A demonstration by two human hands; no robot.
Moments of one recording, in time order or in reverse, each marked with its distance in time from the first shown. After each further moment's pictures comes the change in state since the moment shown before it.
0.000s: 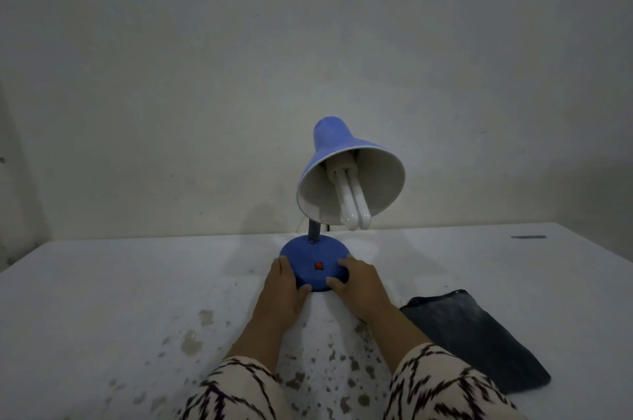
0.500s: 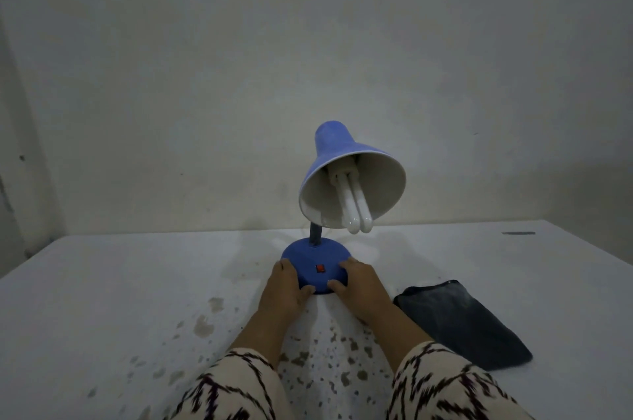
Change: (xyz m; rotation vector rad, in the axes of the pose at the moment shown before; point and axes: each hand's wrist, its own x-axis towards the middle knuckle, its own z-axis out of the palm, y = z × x) left_hand -0.017 0.005 -0.007 -0.028 0.002 -0.054; right_hand -0.027 -0.013 -0.003 -0.096 -0.021 0.001
